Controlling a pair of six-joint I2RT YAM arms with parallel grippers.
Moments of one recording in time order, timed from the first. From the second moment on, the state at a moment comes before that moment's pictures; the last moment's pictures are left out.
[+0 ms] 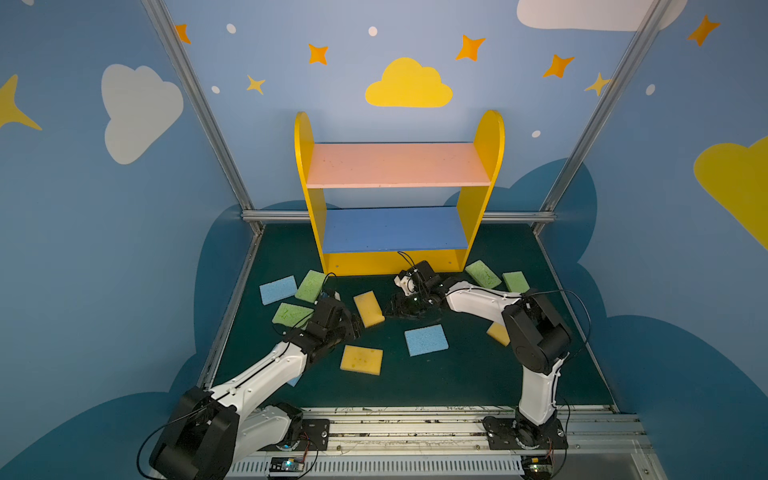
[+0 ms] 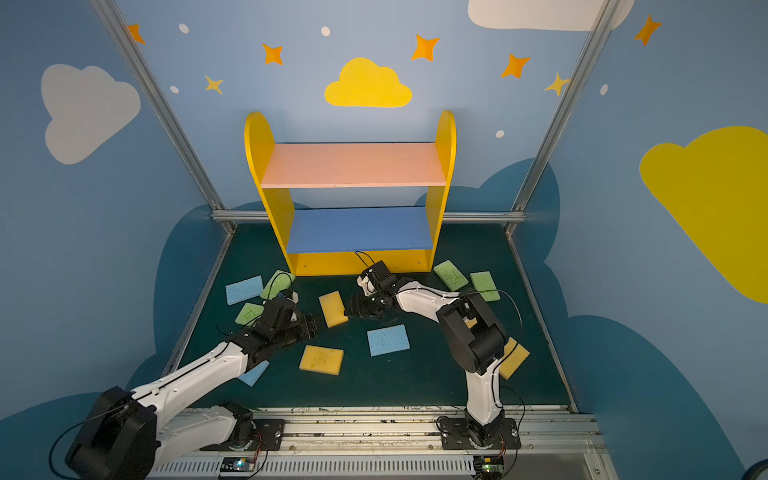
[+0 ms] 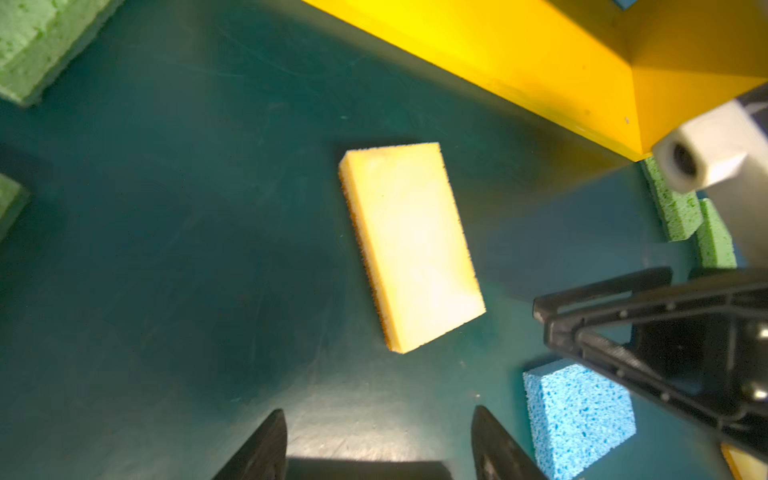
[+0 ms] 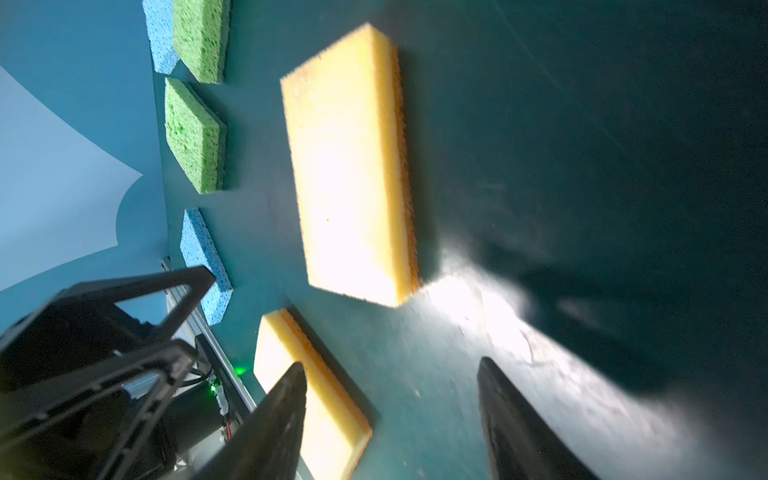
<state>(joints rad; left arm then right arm) -0.46 1.15 0.54 -0.22 0.01 -0.68 0.71 1.90 1.23 -0.33 -0.51 0.60</state>
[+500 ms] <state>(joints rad) -0.45 1.41 0.66 -0.18 0.06 -0.71 0.68 1.78 1.12 -0.34 -0.53 0.58</state>
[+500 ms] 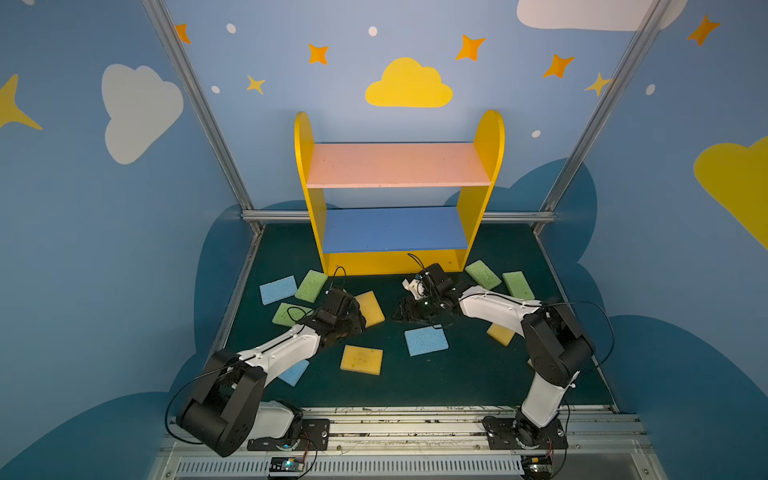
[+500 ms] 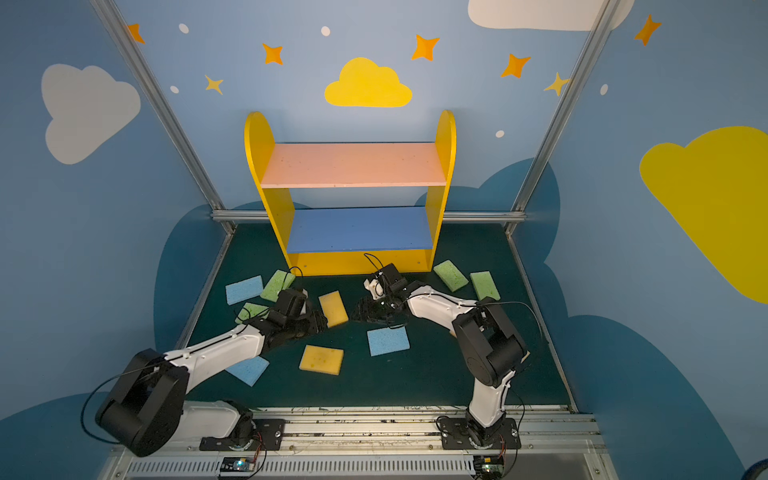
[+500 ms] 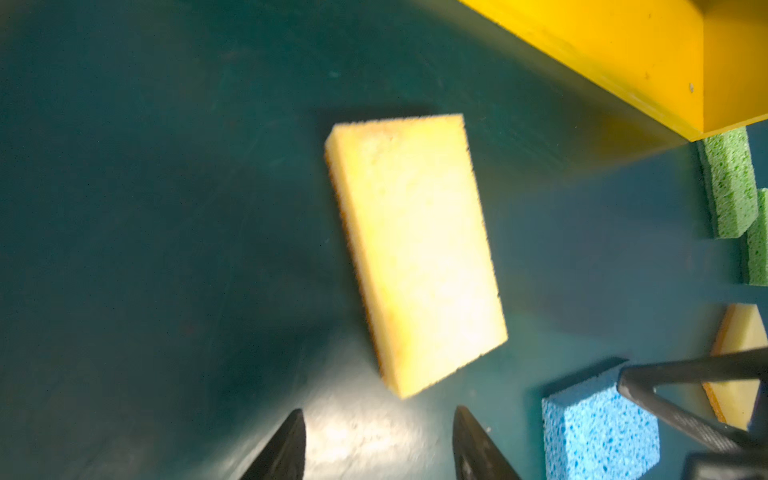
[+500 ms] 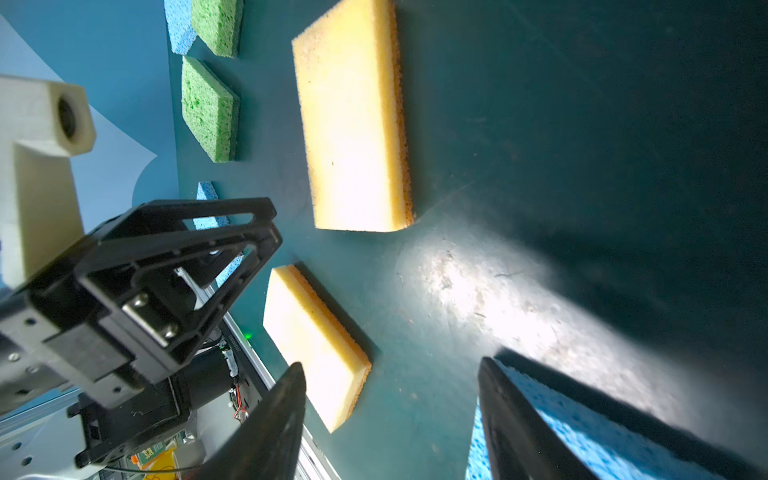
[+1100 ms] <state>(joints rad) -0.45 1.64 0.78 -0.11 0.08 -0.75 0.64 1.71 1.04 -0.34 -0.53 0.58</state>
